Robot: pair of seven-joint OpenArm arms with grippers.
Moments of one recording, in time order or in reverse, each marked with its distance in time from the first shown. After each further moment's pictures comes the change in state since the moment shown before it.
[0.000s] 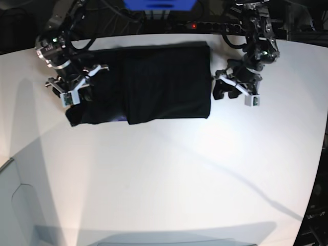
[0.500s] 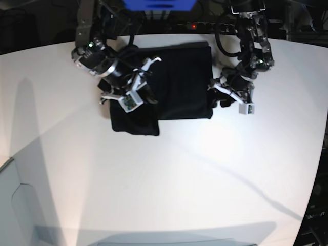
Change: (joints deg) left arm -4.3 1.1 1.8 -5.4 -1.4 -0.6 -1.4; right arm 0.2 -0.3 -27.1 1.8 -0.4 0.0 0.1
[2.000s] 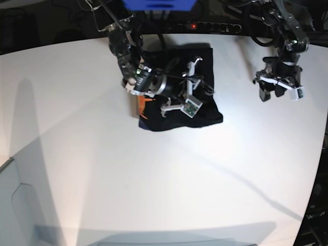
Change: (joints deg) left arm 6.4 -1.3 -22.3 13.8 1.8 0.6 3.0; right arm 15.3 0.5 -19.7 -23.7 0.2 0.0 5.7
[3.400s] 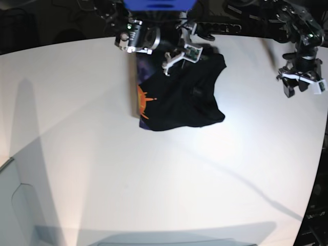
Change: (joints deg) left arm 1.2 -3.3 -9.6 0.0 -0.9 -0.5 -0.3; right arm -14.4 12.3 -12.8 15.6 0.3 0.0 0.6
